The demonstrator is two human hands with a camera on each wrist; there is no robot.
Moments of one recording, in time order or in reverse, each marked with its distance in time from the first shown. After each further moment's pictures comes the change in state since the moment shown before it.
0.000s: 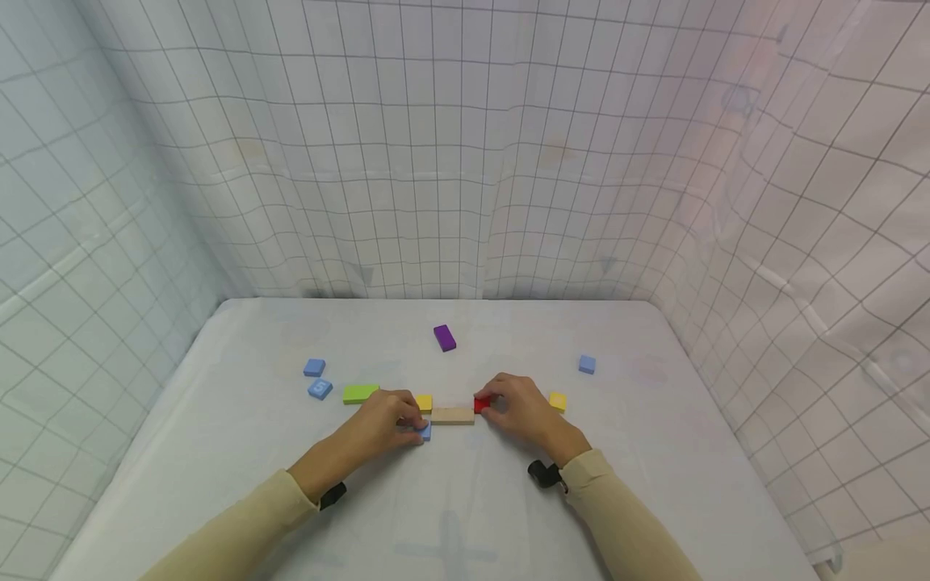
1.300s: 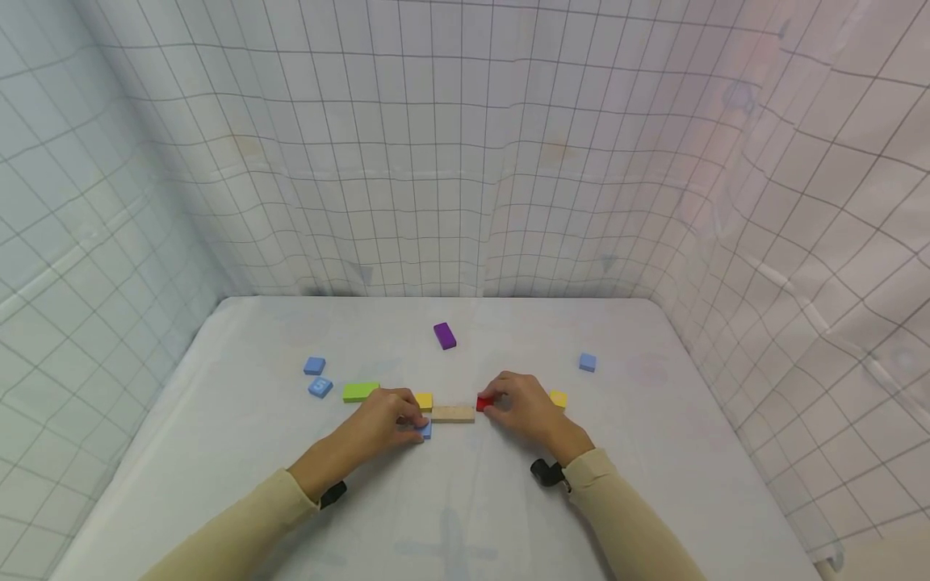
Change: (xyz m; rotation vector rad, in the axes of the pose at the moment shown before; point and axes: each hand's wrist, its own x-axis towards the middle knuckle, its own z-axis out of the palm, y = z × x) left_hand 0.000 -0.018 0.013 0.025 0.020 0.003; right_hand -0.002 -0.001 -0.004 0.029 0.001 0.039
